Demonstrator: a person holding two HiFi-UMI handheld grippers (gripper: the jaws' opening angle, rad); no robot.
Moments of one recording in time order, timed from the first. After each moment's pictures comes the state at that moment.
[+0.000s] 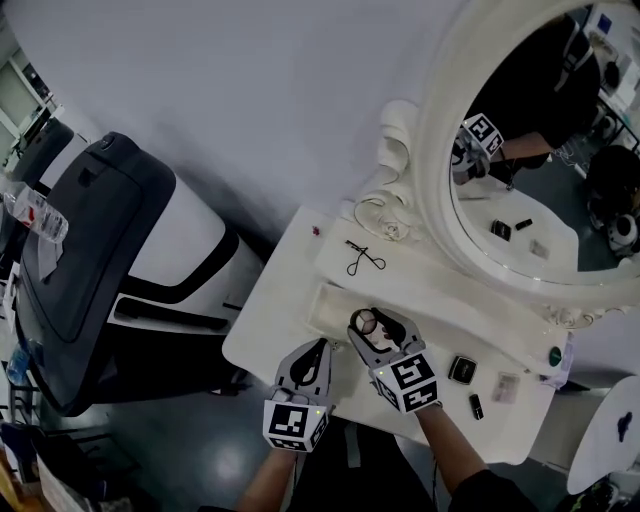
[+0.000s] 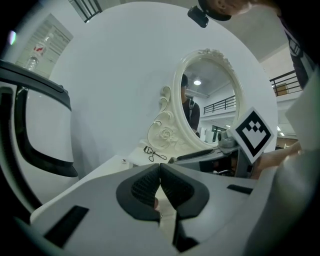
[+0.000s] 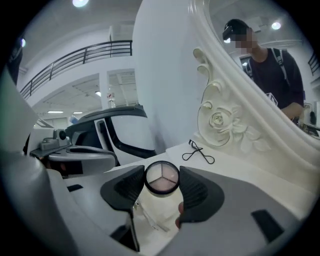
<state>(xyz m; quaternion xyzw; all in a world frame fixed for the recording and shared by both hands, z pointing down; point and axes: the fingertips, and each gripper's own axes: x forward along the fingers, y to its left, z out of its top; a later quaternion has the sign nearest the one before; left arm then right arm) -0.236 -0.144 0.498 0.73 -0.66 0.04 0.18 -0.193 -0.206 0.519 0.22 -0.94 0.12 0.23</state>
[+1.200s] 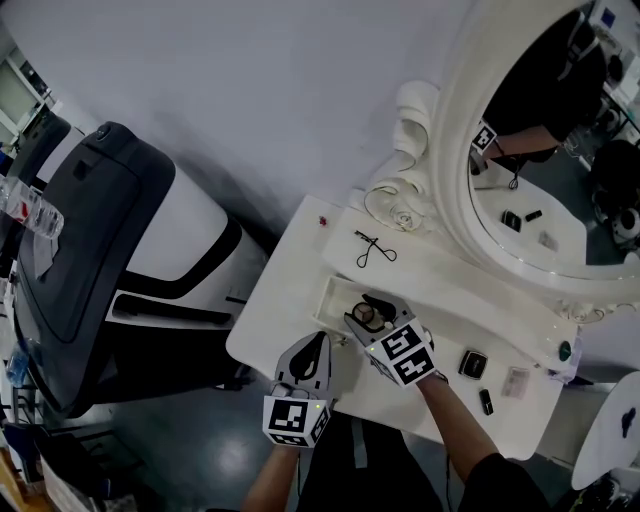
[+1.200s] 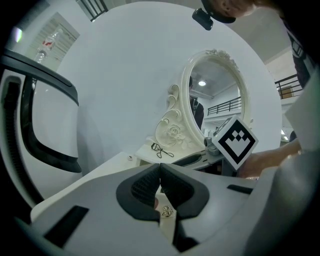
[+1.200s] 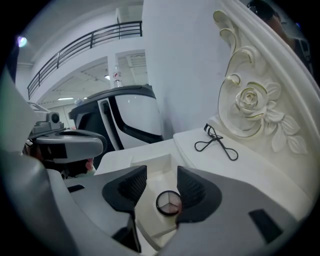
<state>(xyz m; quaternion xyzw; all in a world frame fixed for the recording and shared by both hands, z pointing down) -0.257 -0.143 0.518 0.72 -0.67 0.03 0.19 -0.229 -0.214 0.568 0.15 -0.93 0.10 0.32</state>
